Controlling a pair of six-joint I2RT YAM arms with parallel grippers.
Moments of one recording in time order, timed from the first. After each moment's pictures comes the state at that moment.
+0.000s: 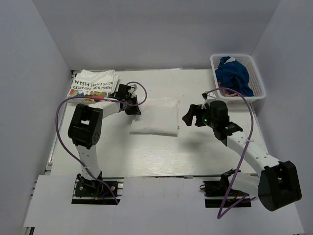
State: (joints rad) left arm -0.31 1.96 1.23 -0.21 0.22 -0.35; right arm 0.38 1.14 0.67 -0.04 -0.20 0.31
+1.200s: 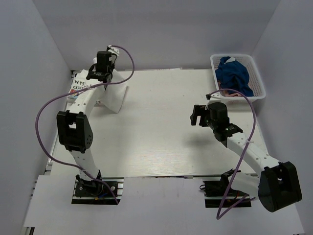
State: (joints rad) left arm -0.19 1.81 1.63 -0.33 -0.42 0.38; right arm 0.38 1.11 0.64 -0.06 0.06 0.24
